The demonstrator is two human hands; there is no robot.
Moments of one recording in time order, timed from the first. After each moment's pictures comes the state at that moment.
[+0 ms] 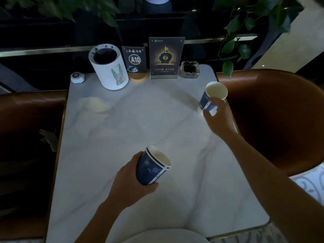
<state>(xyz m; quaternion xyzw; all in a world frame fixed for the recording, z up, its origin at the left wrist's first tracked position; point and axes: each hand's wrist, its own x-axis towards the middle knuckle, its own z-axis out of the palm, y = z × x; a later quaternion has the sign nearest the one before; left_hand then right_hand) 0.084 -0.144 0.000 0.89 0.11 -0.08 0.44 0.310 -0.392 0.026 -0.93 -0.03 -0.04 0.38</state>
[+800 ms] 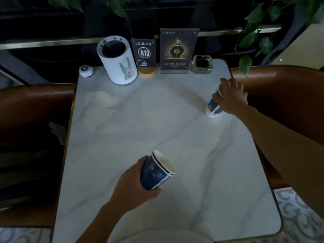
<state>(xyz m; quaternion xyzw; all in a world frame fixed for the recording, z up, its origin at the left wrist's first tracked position) 0.079 -0.139 -0.010 0.90 0.11 -0.13 0.40 0.416 -0.399 -0.006 -0.99 -0.10 0.05 0.08</state>
